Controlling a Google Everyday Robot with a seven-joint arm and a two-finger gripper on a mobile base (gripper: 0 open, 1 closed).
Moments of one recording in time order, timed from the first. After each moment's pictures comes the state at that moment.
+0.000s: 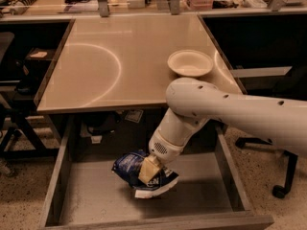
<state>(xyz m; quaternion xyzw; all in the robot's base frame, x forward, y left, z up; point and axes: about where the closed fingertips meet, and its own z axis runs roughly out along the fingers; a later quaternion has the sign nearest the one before) 0.407 0.007 0.681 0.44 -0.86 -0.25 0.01</state>
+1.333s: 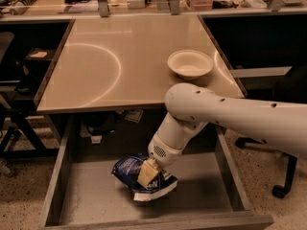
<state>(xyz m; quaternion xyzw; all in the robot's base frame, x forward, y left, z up) 0.405 0.011 0.663 0.44 -0.86 -0.26 0.02</state>
